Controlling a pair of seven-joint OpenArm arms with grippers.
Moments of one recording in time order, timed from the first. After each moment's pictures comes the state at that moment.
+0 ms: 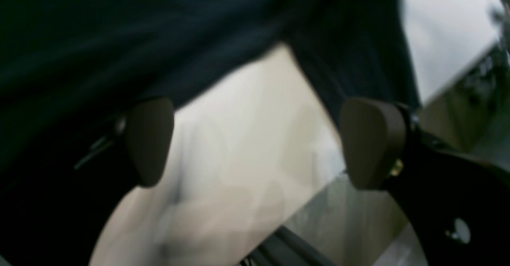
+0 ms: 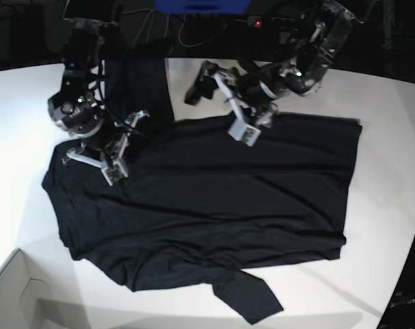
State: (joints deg) left arm 7.5 -19.6 32.7 100.3 -36.8 -3.9 38.2; right arm -5.5 -2.6 12.7 103.5 -12.0 39.6 -45.6
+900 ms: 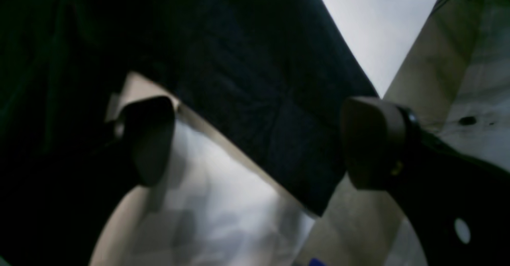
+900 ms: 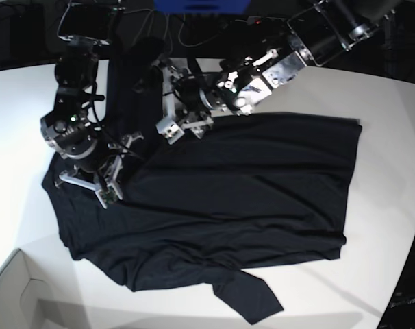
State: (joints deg) left arm -9.1 -13.5 57.0 82.7 -36.8 -5.4 32.5; right arm -0.8 -1.1 12.2 103.7 -12.0 39.7 -46.2
